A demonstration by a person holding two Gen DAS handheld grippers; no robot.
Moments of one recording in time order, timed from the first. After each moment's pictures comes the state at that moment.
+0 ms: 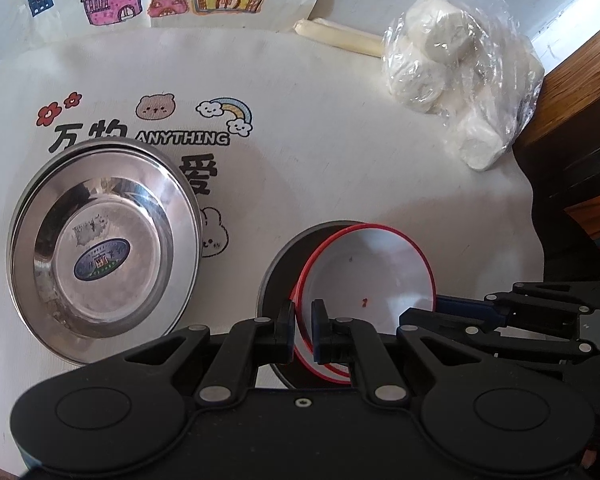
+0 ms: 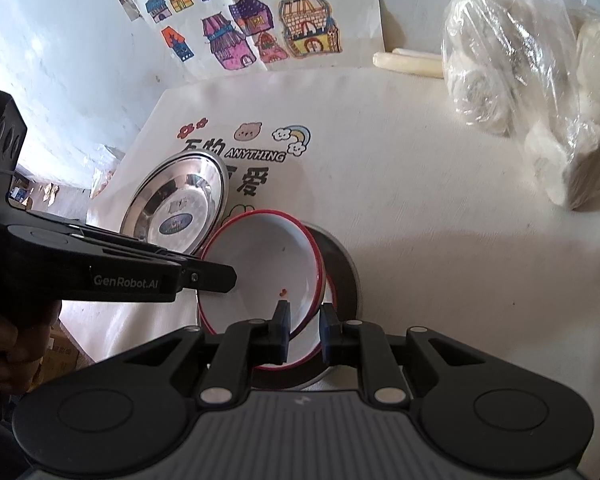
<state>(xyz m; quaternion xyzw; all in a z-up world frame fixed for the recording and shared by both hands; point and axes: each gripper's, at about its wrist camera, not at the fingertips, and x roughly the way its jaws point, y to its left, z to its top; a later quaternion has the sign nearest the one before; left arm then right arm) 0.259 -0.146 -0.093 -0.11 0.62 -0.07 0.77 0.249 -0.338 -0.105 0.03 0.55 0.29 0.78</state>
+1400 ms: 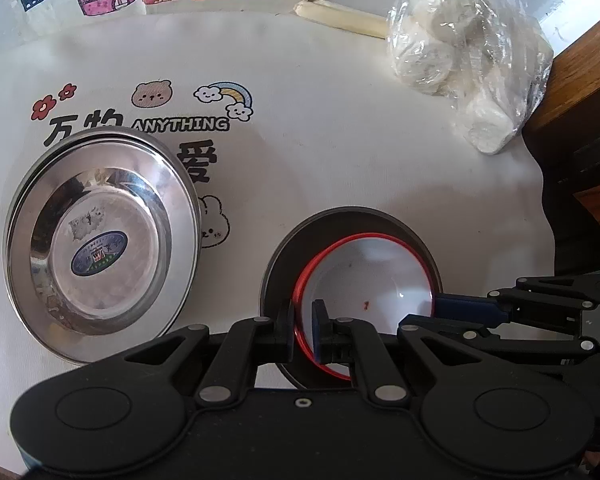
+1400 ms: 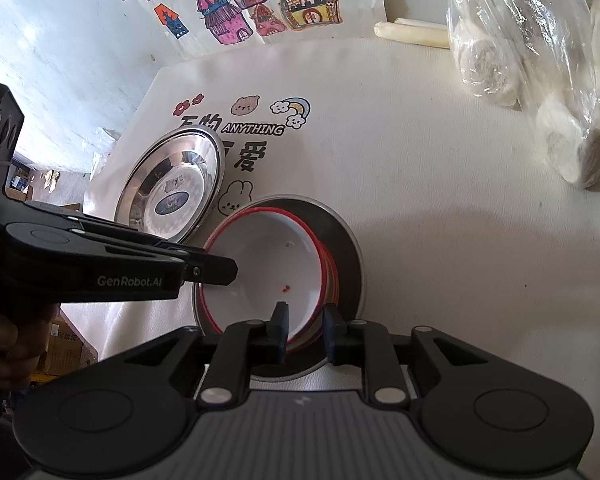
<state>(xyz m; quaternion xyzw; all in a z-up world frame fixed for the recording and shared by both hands) 0.263 -0.151 -0.102 -0.09 0.64 -0.07 0.76 0.254 -0.331 -0.119 0.02 0.59 0.29 0.76</state>
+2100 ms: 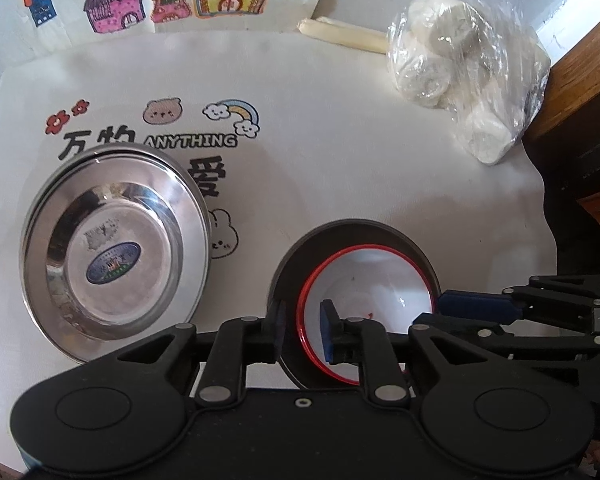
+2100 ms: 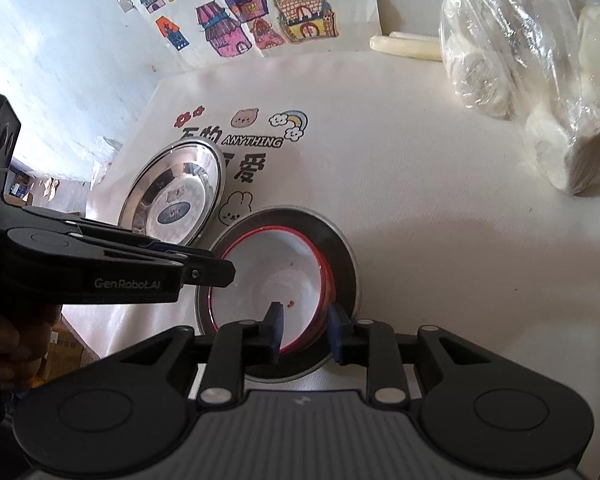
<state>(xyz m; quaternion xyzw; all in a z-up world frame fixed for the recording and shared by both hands) 0.258 -0.148 -0.090 -0.08 0.62 -0.06 0.78 0.251 -0.341 -0.107 0.03 0.57 0.29 0.77</state>
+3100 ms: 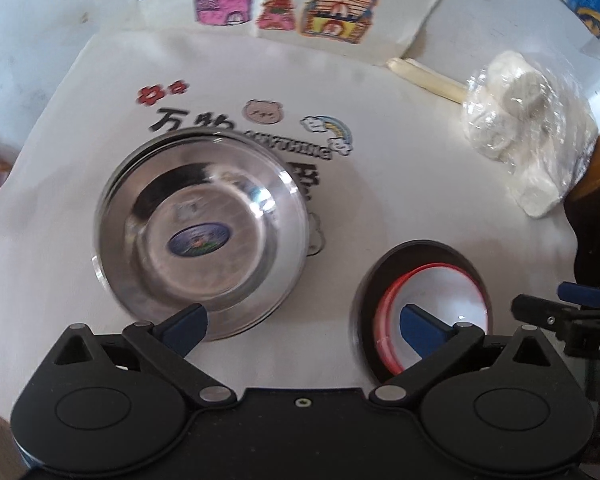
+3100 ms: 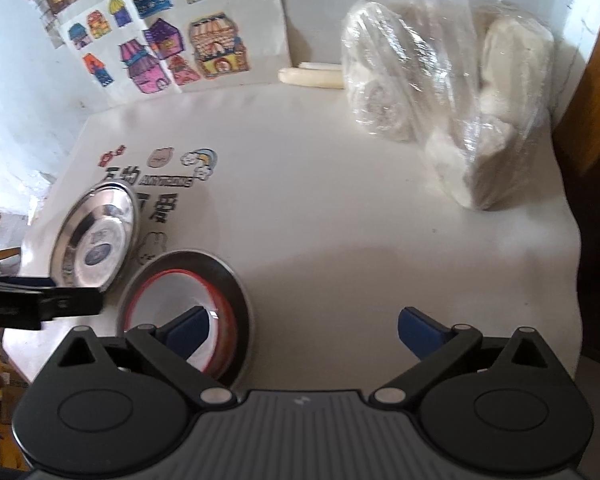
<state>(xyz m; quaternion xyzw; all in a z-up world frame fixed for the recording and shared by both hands) 0.228 -0.100 -0.085 -0.13 0.59 0.04 0.80 0.267 -0.373 -0.103 0.01 0.55 0.18 0.81</state>
